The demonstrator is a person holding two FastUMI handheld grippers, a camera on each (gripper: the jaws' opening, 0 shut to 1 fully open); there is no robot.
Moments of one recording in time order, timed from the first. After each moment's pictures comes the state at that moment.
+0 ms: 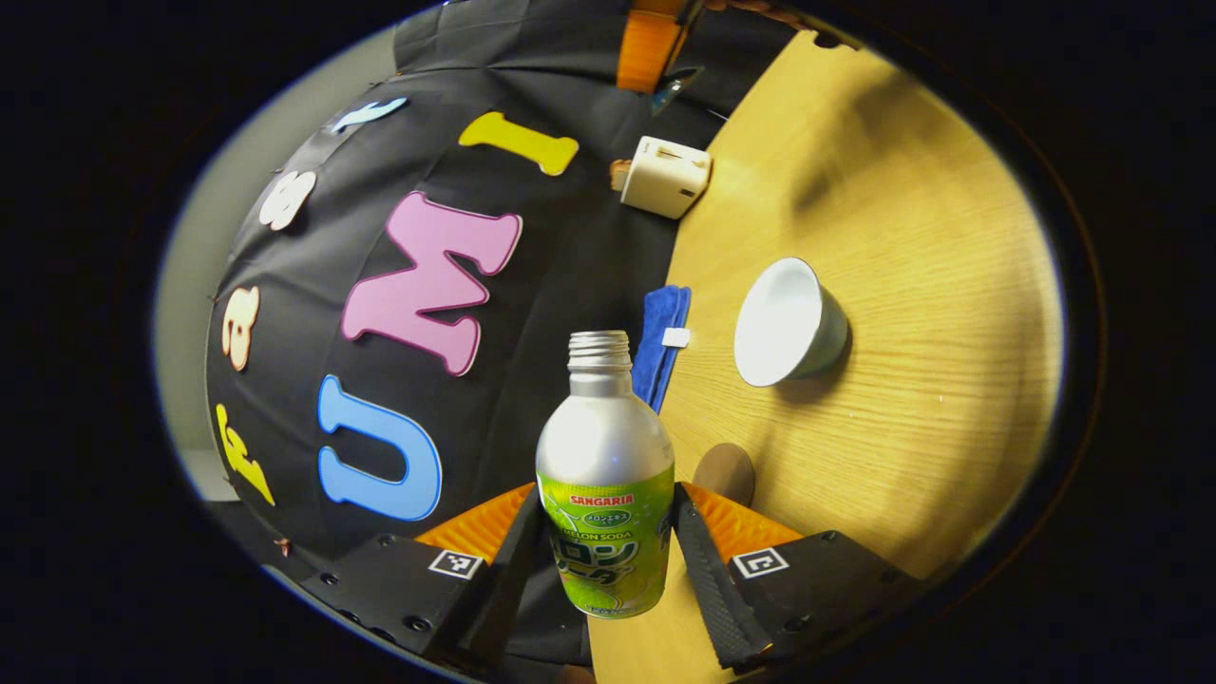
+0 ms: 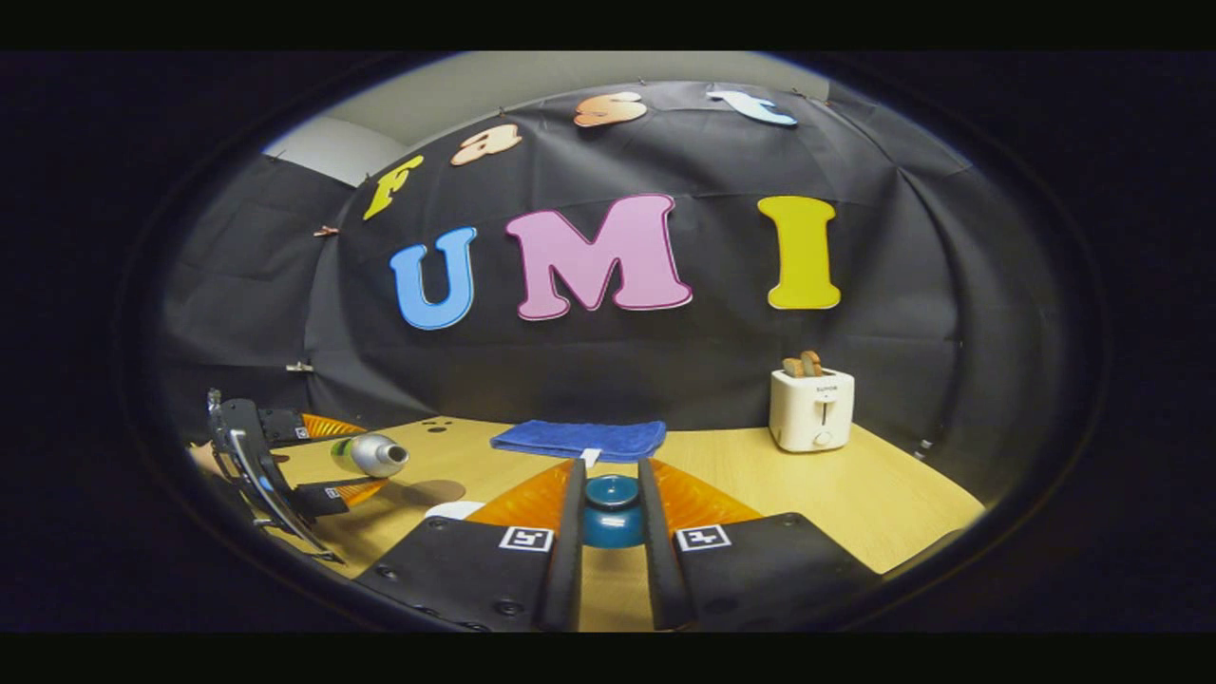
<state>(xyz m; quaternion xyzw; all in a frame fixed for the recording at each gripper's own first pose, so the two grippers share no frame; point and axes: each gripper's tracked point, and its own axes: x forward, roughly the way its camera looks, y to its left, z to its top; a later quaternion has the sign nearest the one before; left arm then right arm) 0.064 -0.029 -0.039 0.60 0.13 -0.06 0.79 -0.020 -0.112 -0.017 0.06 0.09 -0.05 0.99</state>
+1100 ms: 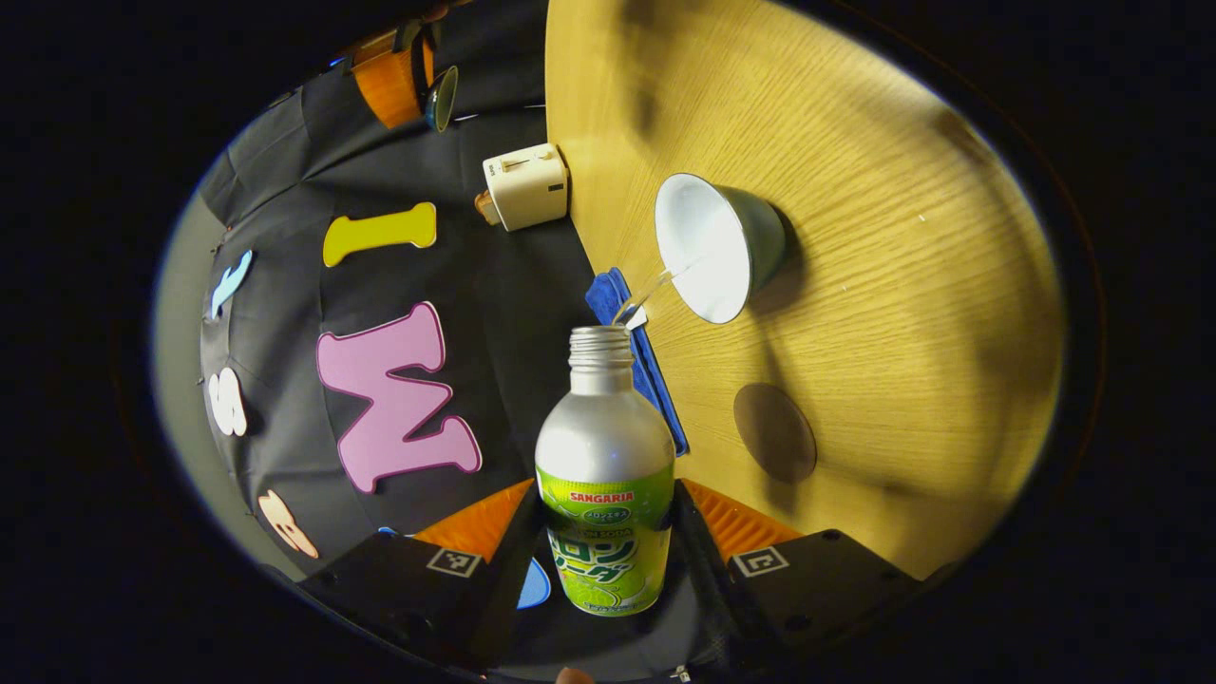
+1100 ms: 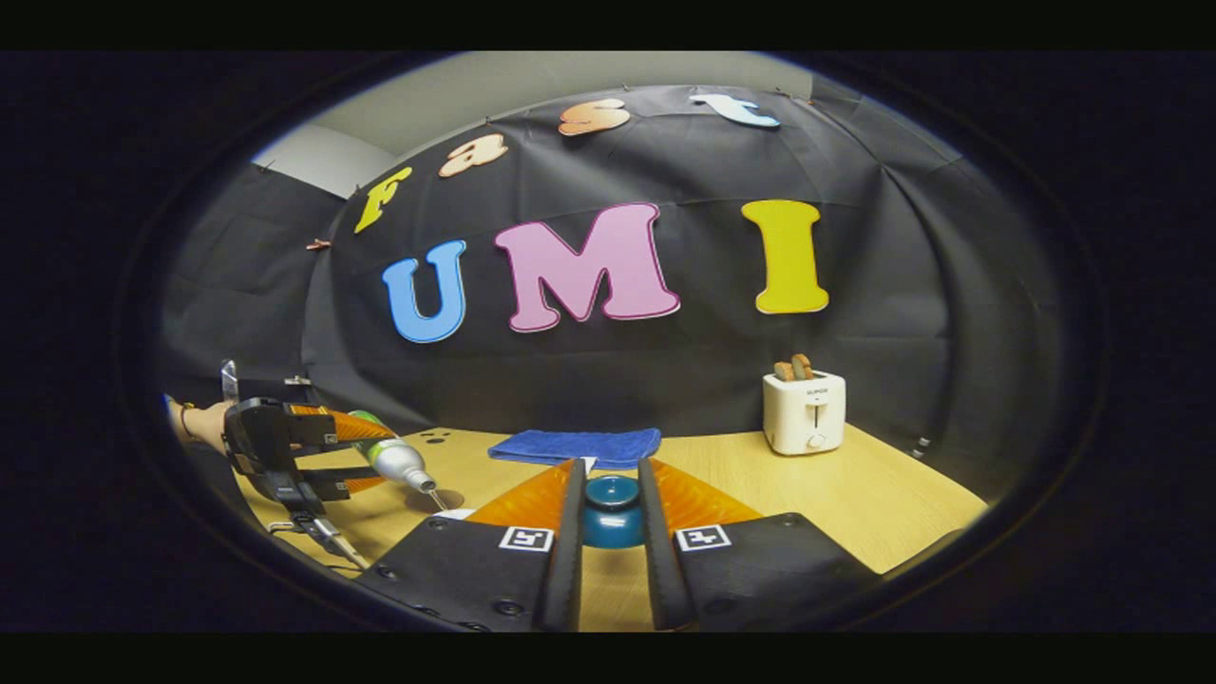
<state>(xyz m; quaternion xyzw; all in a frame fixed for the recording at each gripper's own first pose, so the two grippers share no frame) 0.089 -0.036 -0.022 0.80 0.11 -0.10 0.58 -0.024 -0.119 -0.007 0.07 0.07 -0.05 0.99</state>
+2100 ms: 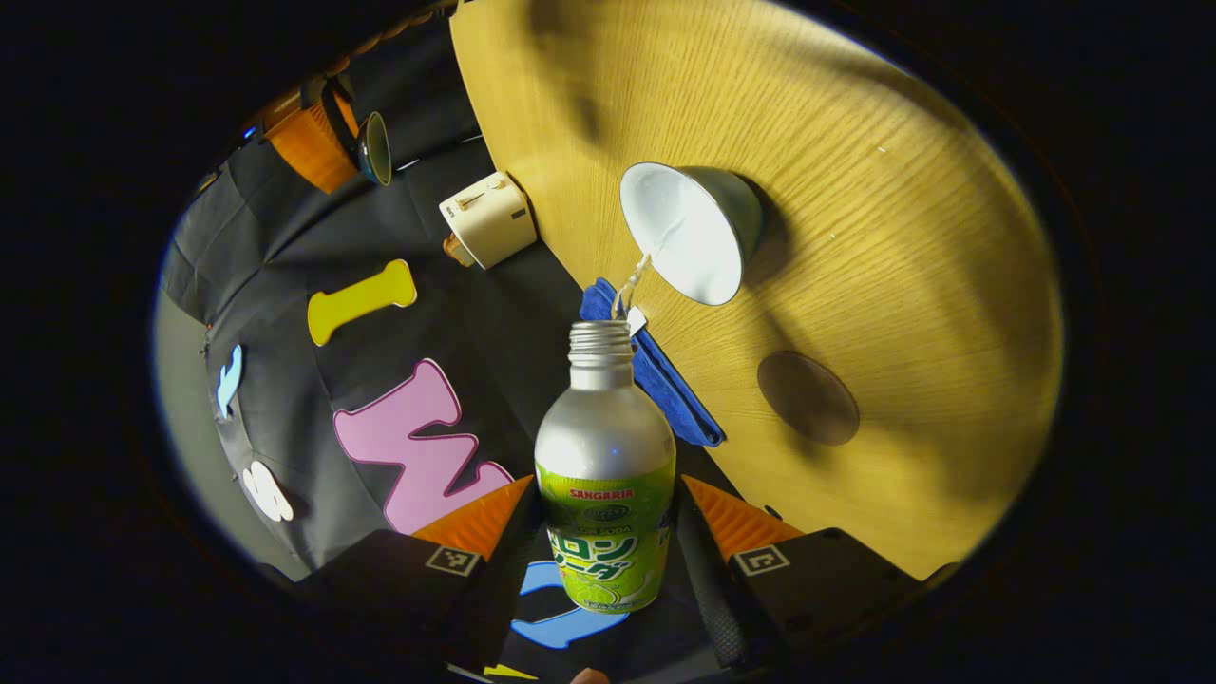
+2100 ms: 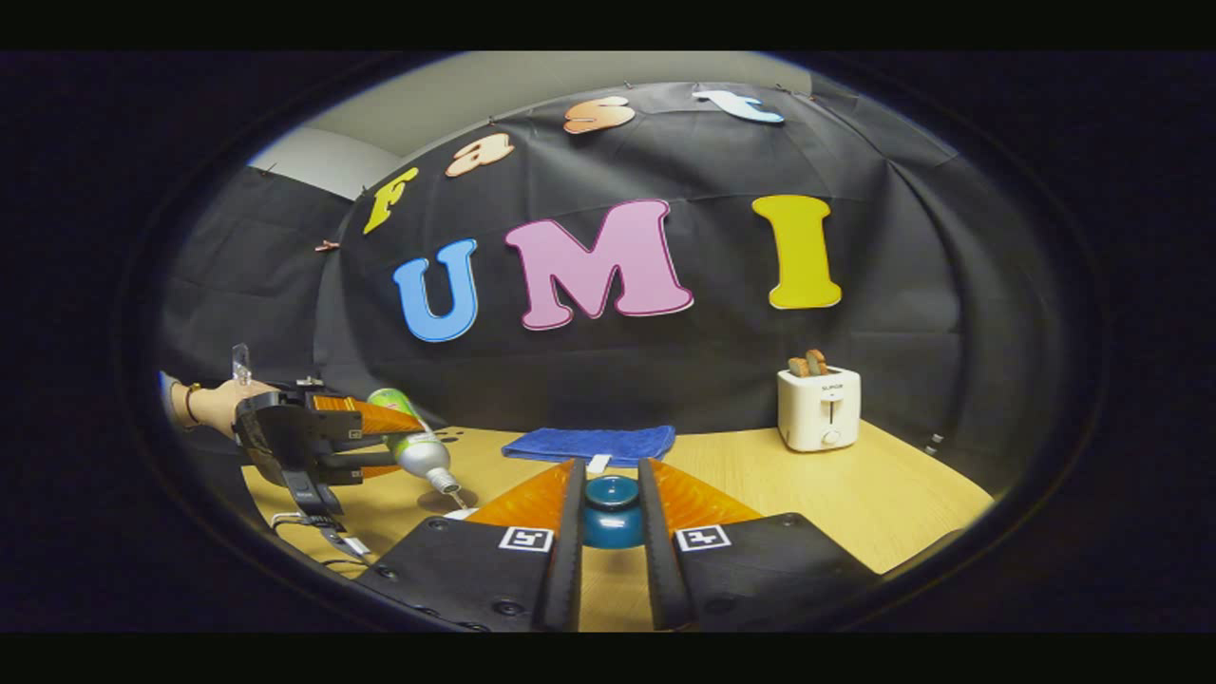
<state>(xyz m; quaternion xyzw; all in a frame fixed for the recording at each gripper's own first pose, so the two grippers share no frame) 0.106 -0.052 -0.005 0.88 0.07 -0.12 0.46 -0.021 -0.105 -0.012 0.08 0.08 -0.03 0.99</state>
